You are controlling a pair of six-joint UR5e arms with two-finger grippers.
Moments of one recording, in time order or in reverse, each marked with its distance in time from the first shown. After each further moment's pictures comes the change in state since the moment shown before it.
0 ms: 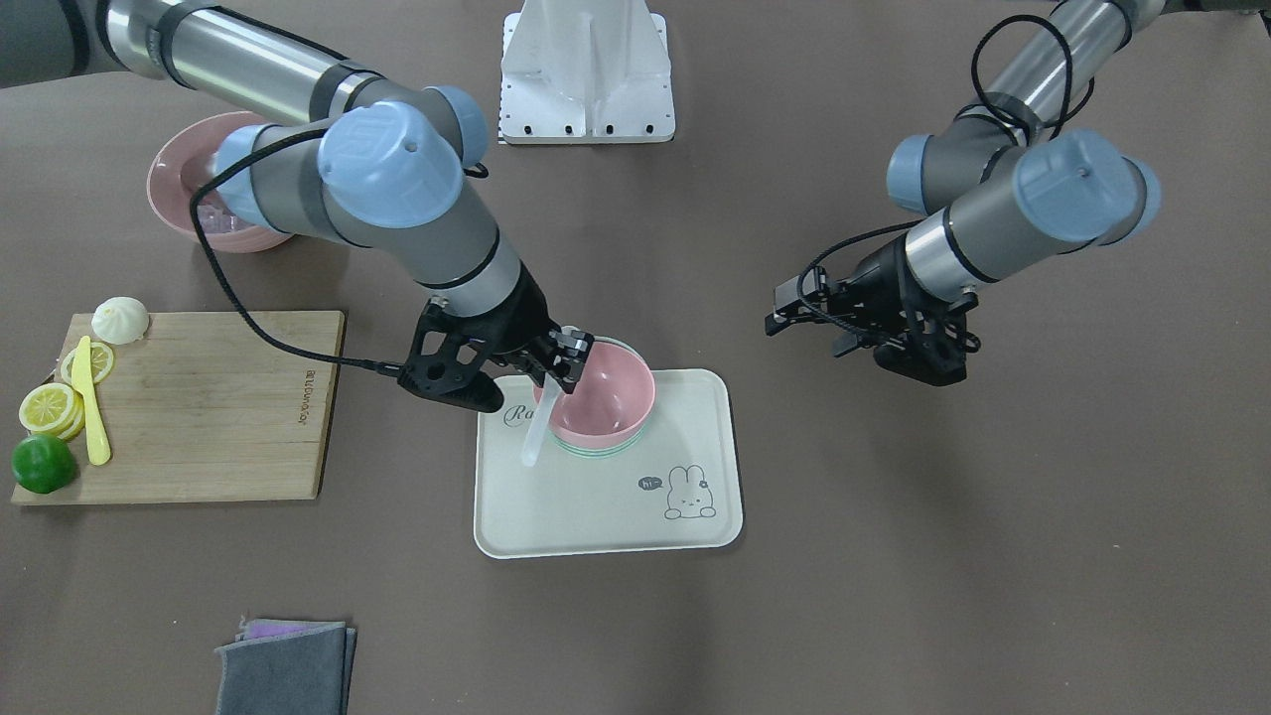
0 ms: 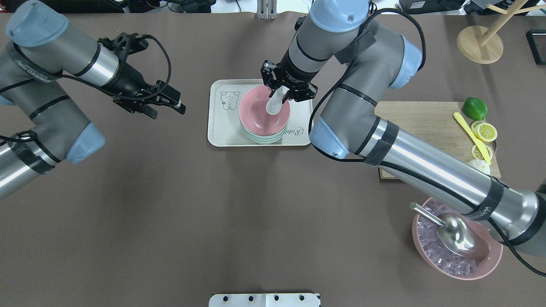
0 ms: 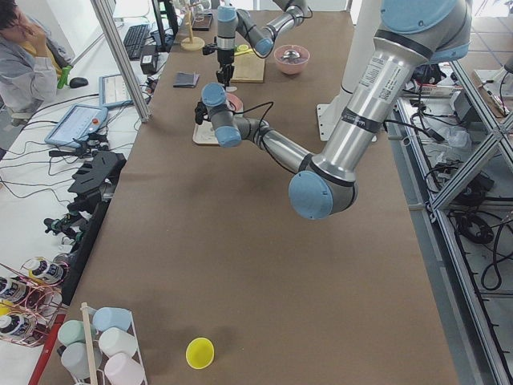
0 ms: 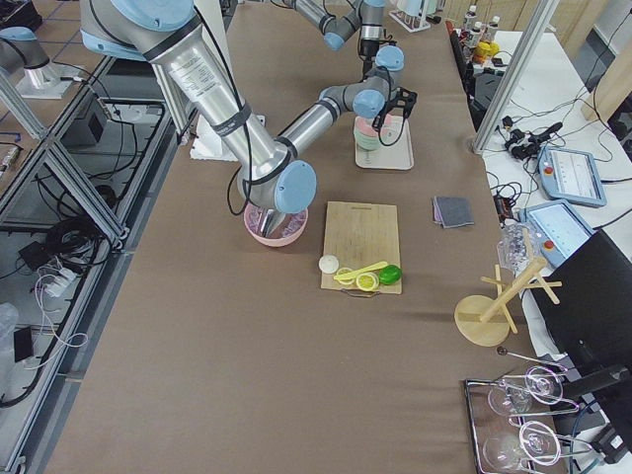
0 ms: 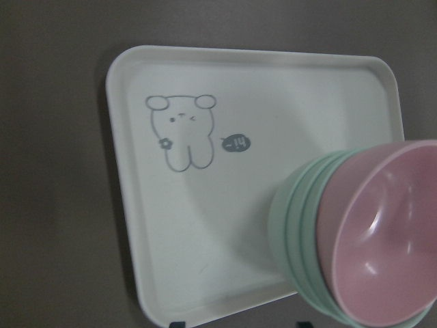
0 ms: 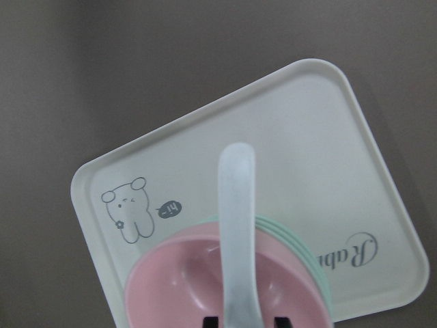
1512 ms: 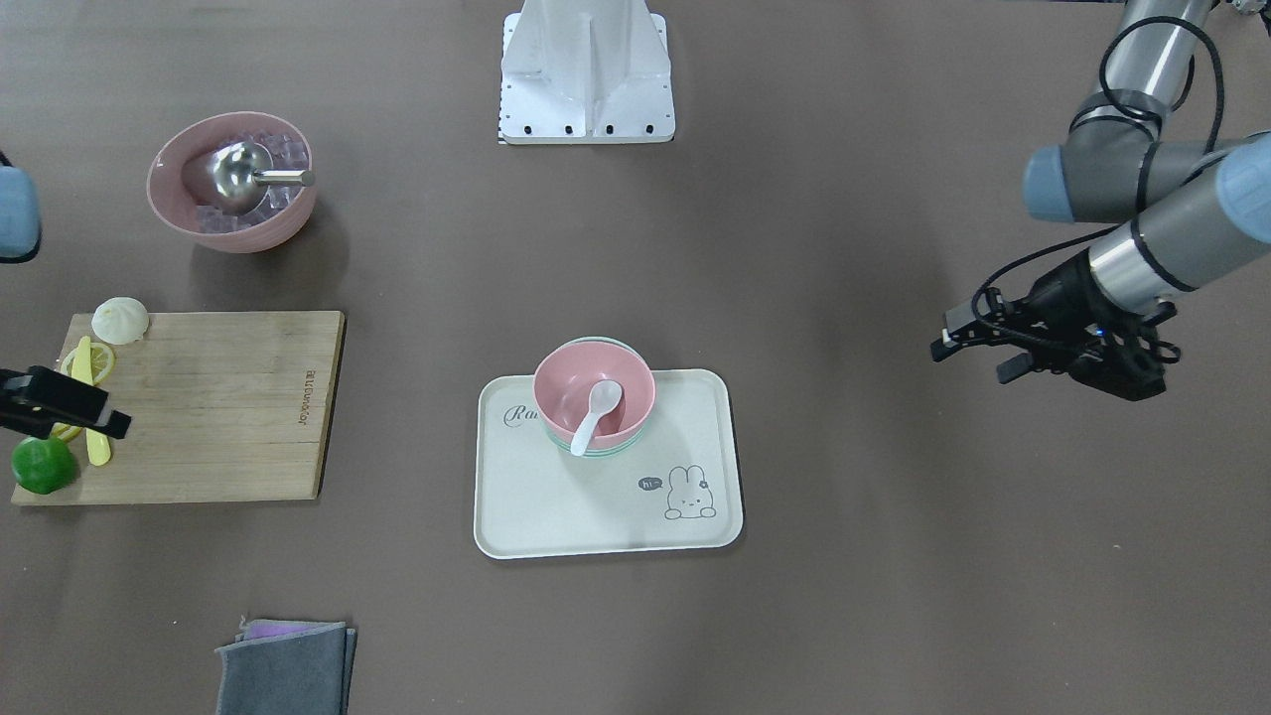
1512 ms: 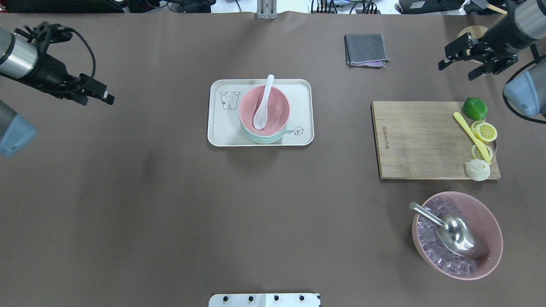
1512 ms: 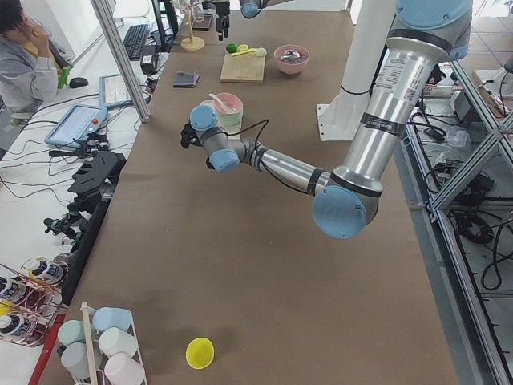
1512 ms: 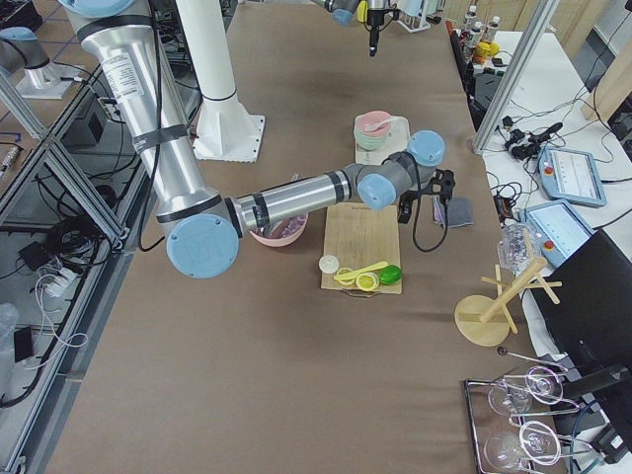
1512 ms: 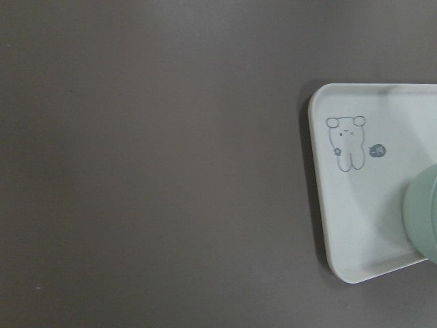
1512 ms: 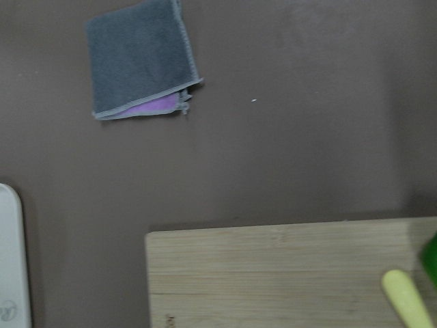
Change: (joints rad) left arm -0.187 0.208 0.013 0.019 0.010 0.371; right arm 0.520 -0.546 0.085 0.048 0.396 -0.843
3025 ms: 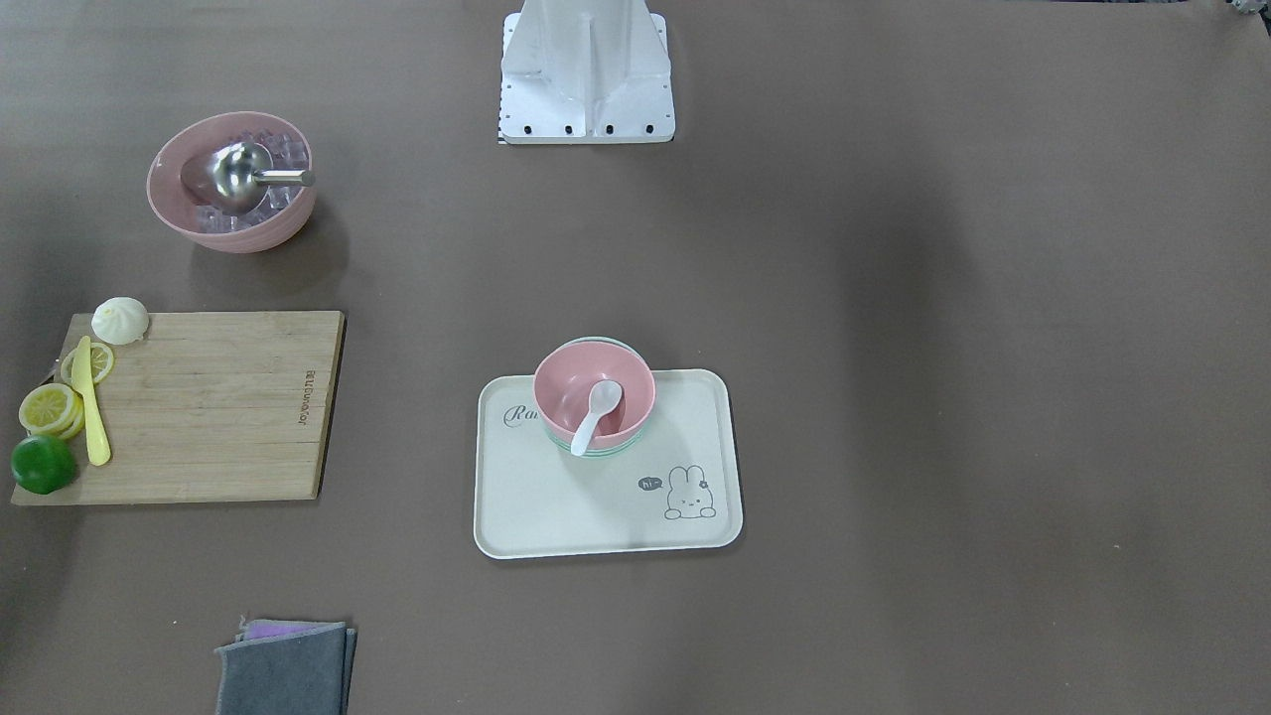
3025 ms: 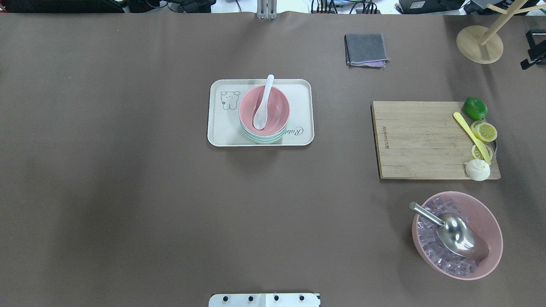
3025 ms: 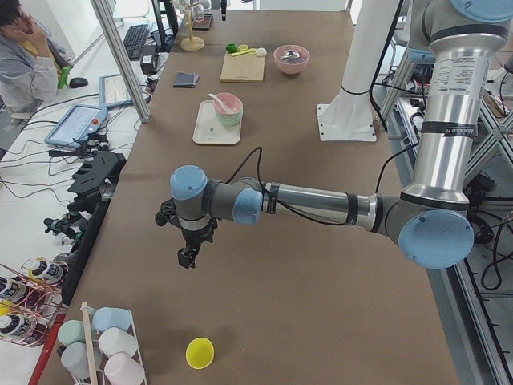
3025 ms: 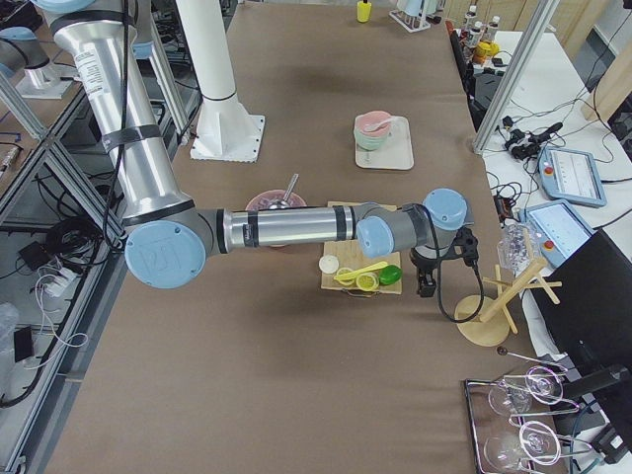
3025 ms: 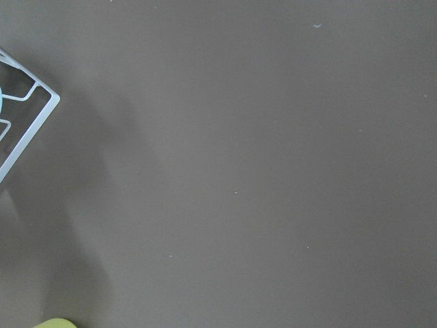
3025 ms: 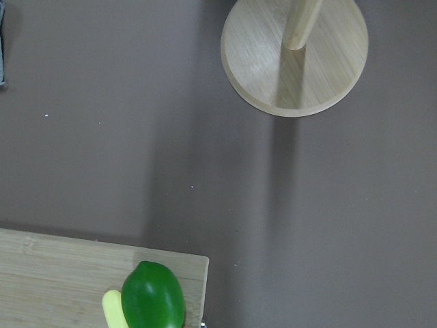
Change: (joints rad) left arm -0.376 0.177 -0.080 0.557 0.200 0.949; right arm 0.182 -0.026 -0.117 -0.152 -0.103 -0.524
